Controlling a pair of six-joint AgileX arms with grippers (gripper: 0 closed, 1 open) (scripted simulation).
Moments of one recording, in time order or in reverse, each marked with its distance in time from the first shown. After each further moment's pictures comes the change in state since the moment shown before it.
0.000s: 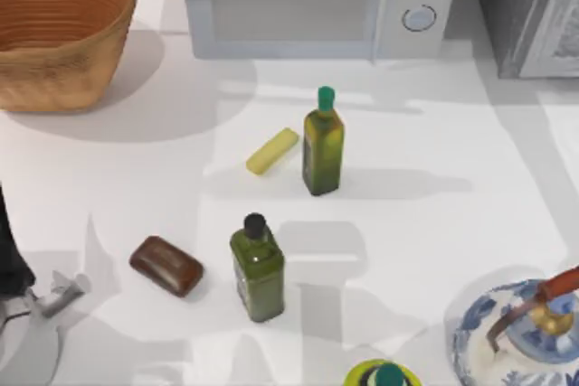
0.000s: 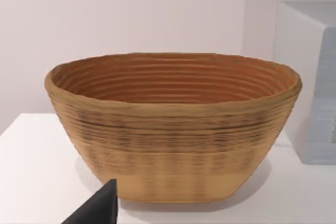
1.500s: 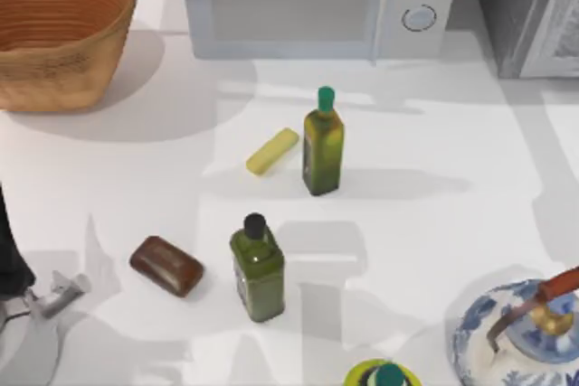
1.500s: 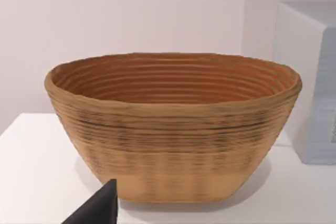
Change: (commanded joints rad) left arm 0.000 0.000 0.000 0.000 0.000 0.000; right arm -0.062 0.483 0.741 -0.133 -0.055 -0.036
